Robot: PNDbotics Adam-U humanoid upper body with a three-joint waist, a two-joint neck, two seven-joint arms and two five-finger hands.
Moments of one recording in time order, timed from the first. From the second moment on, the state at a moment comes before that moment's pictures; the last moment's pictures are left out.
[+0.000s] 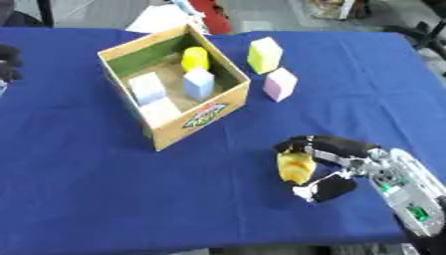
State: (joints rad) left arm -0.33 0.56 -0.03 -1.74 -0.15 -0.07 -0.17; right arm -0.24 -0.60 0.26 -1.66 0.67 -0.22 0.58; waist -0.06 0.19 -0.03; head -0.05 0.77
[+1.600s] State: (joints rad) left arm -0.31 0.53 -0.03 -1.74 -0.15 -0.06 -0.17; right arm -0.33 -0.60 0.17 -1.63 1.12 -0.19 0.10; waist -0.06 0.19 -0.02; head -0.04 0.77
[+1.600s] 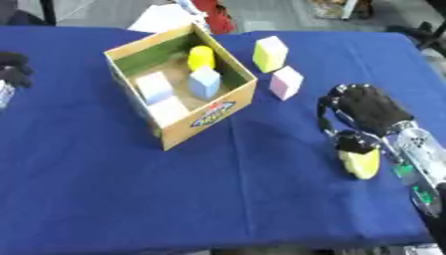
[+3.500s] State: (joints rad) left arm -0.28 0.52 -0.02 -1.74 -0.16 -0.06 -0.18; right arm -0.11 -0.60 0.02 -1.59 0.87 -0.03 0.49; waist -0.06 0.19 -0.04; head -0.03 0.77
